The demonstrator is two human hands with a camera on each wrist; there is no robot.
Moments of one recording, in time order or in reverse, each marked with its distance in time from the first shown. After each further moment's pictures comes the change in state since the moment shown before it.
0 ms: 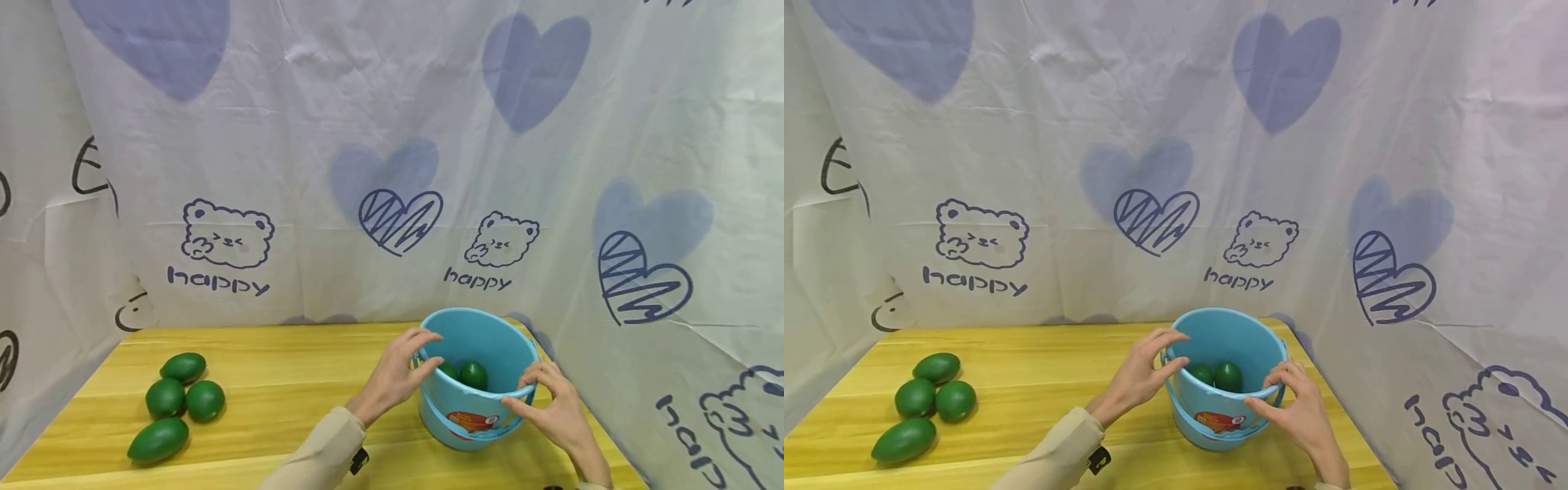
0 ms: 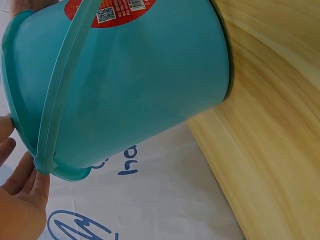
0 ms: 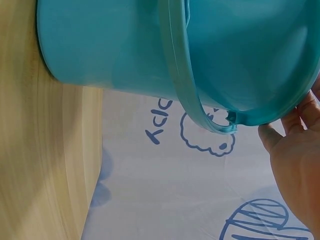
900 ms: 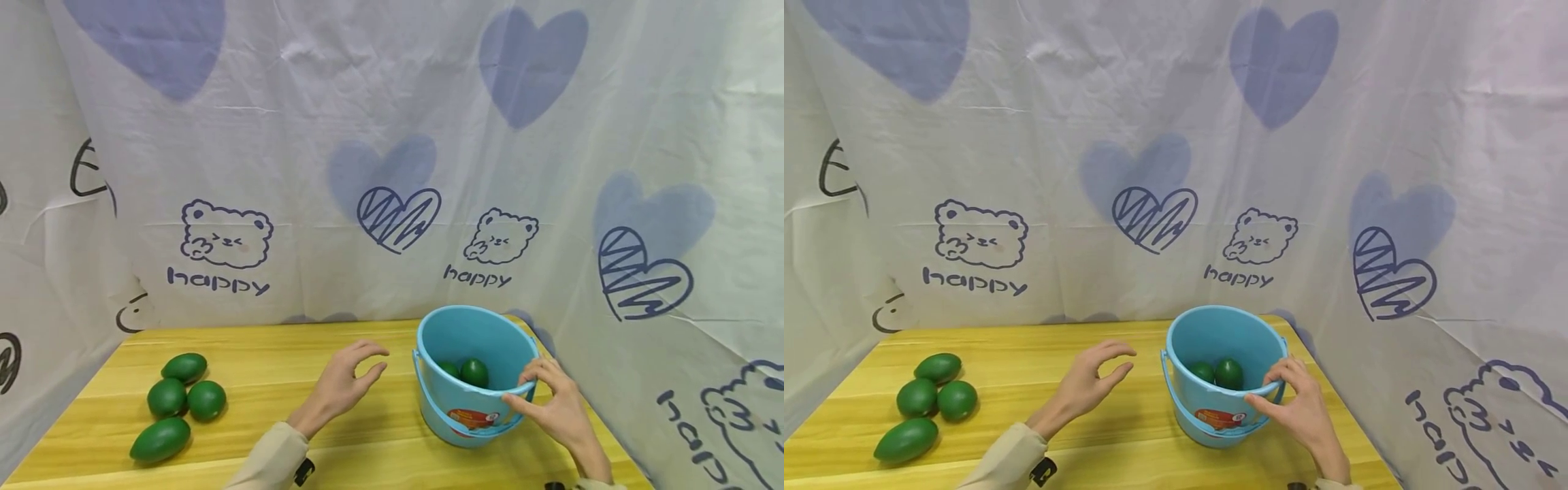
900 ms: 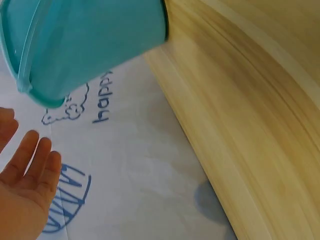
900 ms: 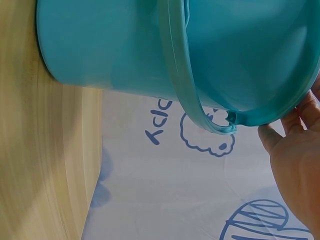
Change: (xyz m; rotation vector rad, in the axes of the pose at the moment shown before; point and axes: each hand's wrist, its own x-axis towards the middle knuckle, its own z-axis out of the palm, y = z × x) left_hand -0.049 -0.040 -0.052 0.121 0.063 0.021; right_hand -0.011 0.039 0.003 -0.066 -0.028 0.114
